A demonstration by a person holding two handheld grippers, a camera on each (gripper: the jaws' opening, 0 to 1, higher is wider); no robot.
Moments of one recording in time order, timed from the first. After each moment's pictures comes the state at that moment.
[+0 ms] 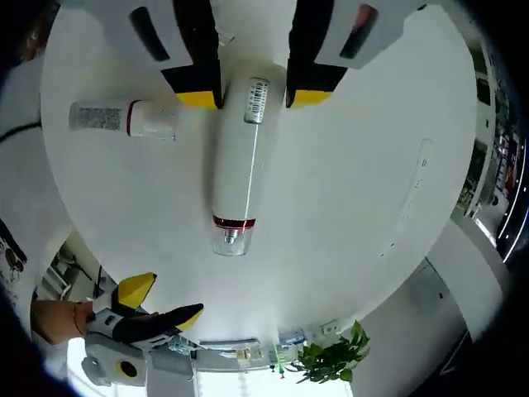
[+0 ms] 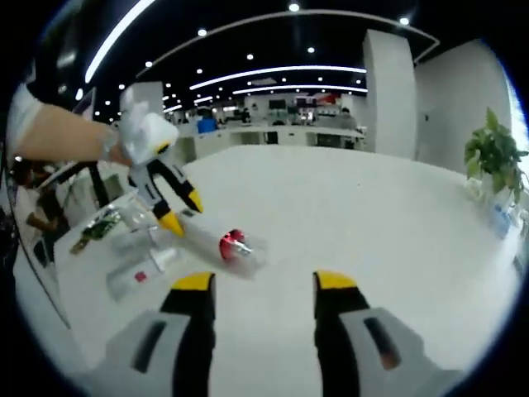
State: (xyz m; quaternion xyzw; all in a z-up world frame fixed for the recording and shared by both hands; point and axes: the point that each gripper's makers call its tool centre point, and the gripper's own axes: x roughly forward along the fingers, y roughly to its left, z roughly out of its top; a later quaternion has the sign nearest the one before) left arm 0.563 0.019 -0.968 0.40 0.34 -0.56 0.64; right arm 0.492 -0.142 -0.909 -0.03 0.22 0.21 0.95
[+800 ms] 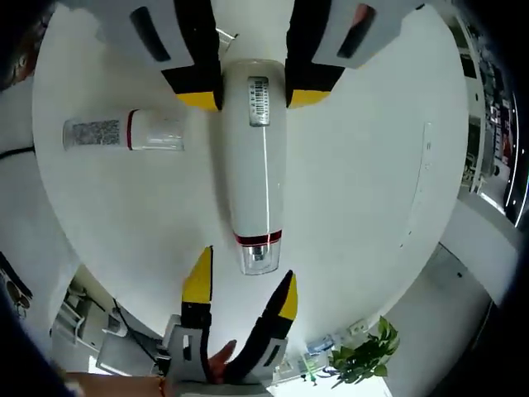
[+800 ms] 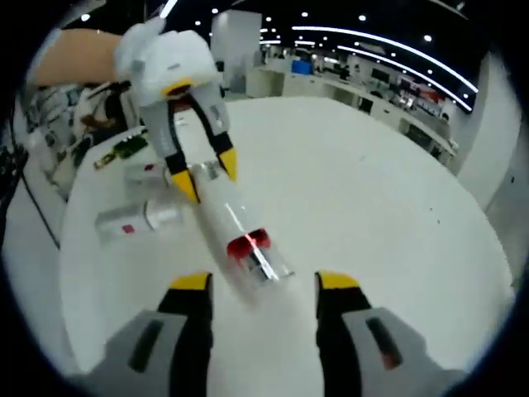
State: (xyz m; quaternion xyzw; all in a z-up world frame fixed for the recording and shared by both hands) left arm 0.556 0.019 -0.977 0.45 0.33 -0.57 0.60; right arm 0.546 -0.097 -0.953 -0.24 0.33 0.42 0.81
